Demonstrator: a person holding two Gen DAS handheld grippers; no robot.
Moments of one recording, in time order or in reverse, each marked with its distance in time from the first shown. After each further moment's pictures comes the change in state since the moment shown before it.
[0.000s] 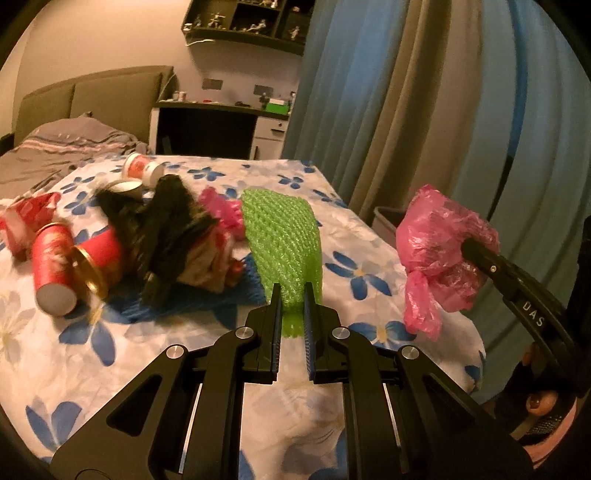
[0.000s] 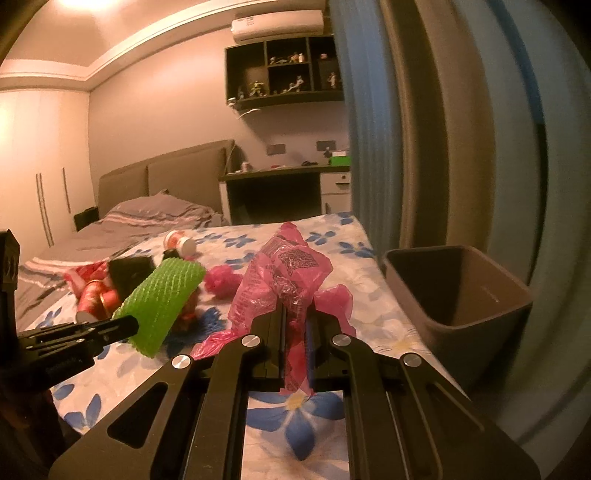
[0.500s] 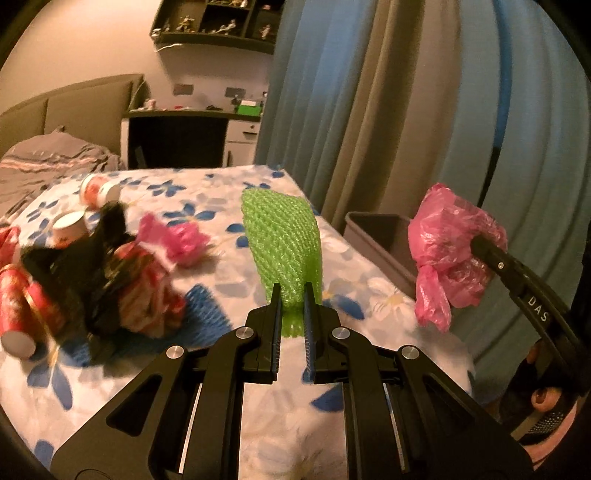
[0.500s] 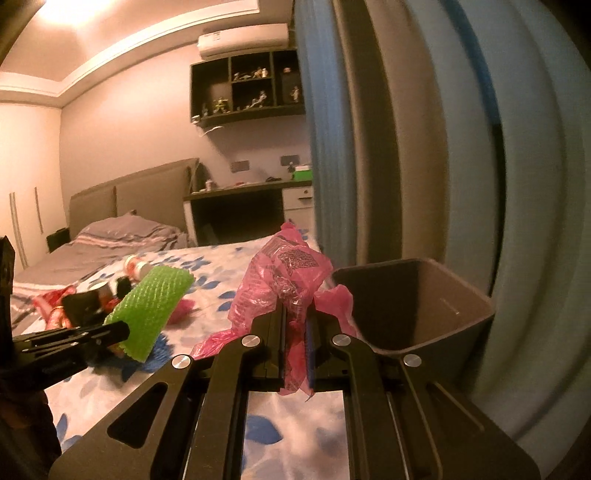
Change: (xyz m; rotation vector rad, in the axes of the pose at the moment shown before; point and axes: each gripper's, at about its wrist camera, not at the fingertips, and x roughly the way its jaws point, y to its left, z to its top) left arm 0.039 -0.044 0.029 0.069 -0.004 -0.070; right arm -0.001 -0.052 0.012 0.048 -0.062 -0.119
